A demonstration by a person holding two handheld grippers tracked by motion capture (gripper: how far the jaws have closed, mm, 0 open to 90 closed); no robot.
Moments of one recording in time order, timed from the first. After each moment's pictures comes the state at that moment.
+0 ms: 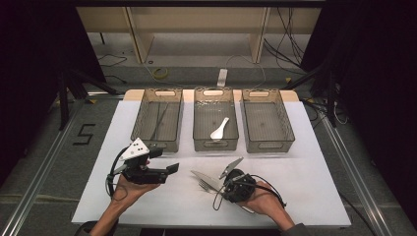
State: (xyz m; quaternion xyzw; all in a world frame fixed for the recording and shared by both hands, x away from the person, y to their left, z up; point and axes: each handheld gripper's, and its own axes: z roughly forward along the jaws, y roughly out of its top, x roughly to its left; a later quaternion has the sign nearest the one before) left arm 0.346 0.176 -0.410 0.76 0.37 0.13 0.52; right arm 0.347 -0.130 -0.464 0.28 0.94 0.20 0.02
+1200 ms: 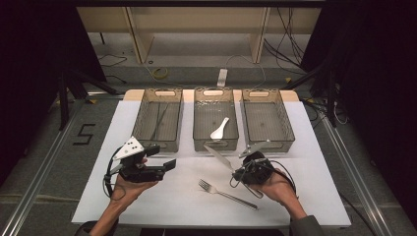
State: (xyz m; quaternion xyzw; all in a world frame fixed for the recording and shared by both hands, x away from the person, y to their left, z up) left arm 0.346 0.183 -0.407 0.73 0.38 0.14 0.54; right arm 0.374 -0.177 -0.430 0.34 0.89 0.29 0.04
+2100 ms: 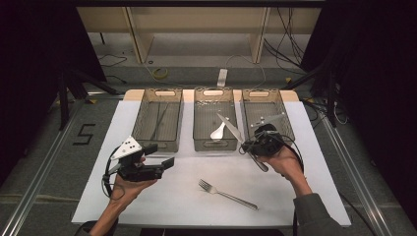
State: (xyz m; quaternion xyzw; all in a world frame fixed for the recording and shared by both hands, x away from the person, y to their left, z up) left arm 0.347 0.186 -0.407 0.73 0.39 0.15 0.55; right arm 0.425 -0.201 -0.386 0.38 0.86 0.33 0.10
